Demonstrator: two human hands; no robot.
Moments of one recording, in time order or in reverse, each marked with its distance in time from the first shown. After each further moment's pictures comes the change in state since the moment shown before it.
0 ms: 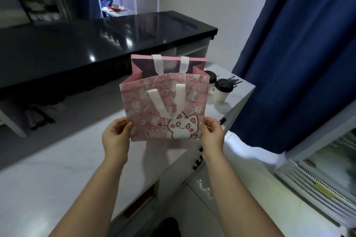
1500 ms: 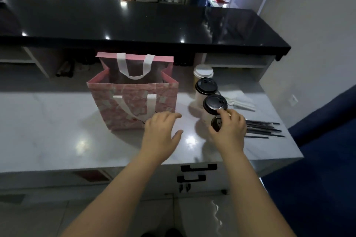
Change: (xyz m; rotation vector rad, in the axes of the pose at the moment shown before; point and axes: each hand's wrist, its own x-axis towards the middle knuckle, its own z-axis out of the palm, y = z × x) left_hand -0.010 -0.030 0.333 1.180 0.226 0.406; right_hand 0.350 -0.043 -0.044 -1.053 -0.654 -0.792
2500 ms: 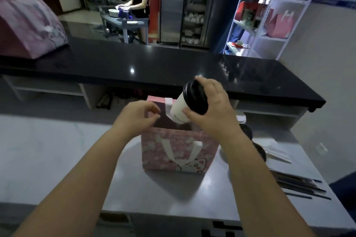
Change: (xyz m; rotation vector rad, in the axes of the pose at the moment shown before) left_hand 0.103 -0.133 -0.172 -0.091 -0.002 -0.164; right_hand 0.071 -0.230 -0.066 0.427 -0.039 -0.572
